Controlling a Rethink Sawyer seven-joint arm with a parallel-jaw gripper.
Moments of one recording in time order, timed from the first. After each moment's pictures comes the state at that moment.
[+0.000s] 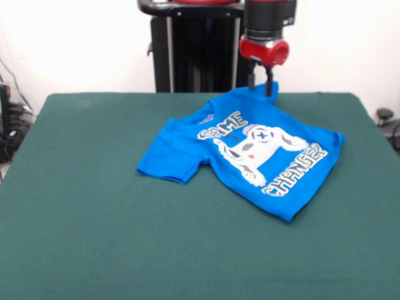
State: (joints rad) arm -0.26 -0.62 0.19 2.54 0.25 -0.47 2.34
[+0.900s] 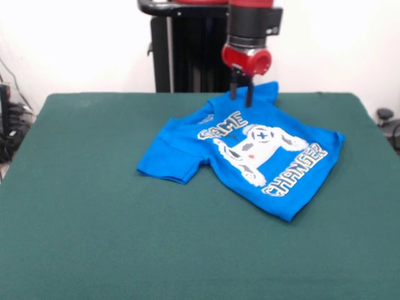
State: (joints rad) arm -0.28 -0.63 0.12 2.46 0.25 -0.46 2.34
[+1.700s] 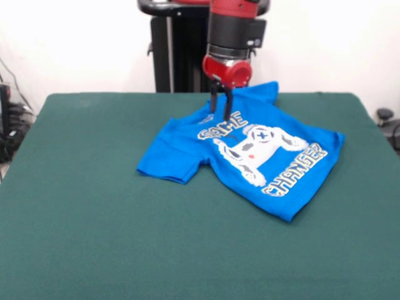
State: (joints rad) arm -0.29 -0.62 0.07 2.35 0.25 -0.42 2.34
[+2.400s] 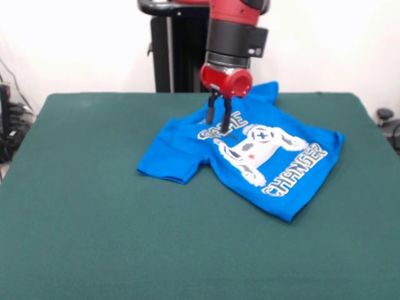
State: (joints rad) arm -0.25 -0.62 0.05 2.26 0.27 -0.42 2.34
